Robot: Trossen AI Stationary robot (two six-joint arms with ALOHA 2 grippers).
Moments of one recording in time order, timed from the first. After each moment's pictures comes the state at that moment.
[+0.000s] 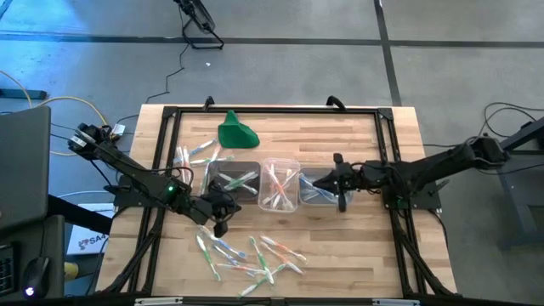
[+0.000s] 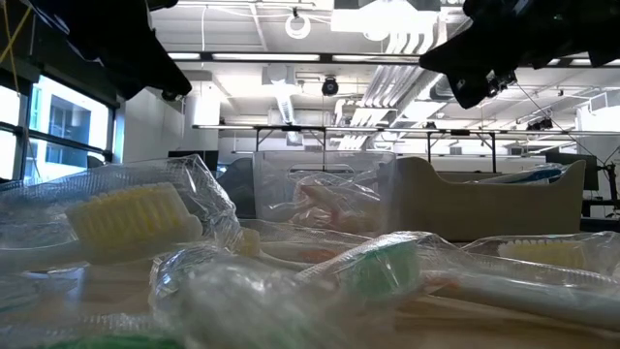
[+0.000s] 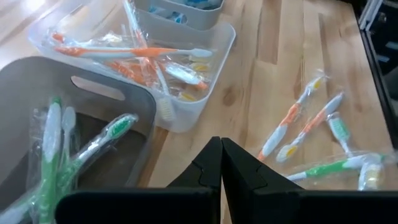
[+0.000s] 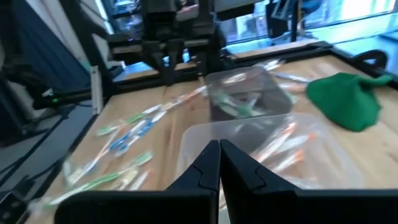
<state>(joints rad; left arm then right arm) -0.50 1.18 0.69 -0.16 -0.50 -0.61 0.16 0.97 0.36 0.42 0.12 0.24</state>
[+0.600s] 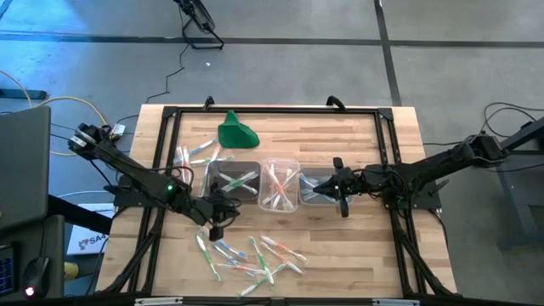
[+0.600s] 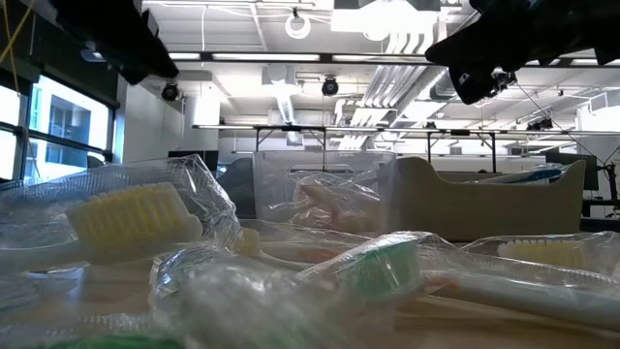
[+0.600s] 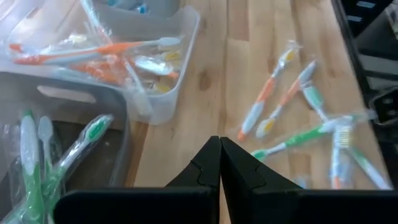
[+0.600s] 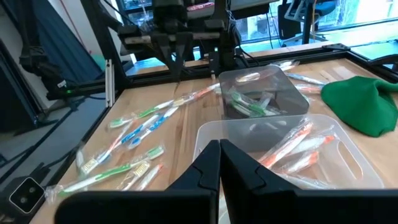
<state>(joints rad) -0.50 1.18 0.75 -0.26 -0.39 -0.50 0.20 0.97 0.36 0.42 0.13 0.21</state>
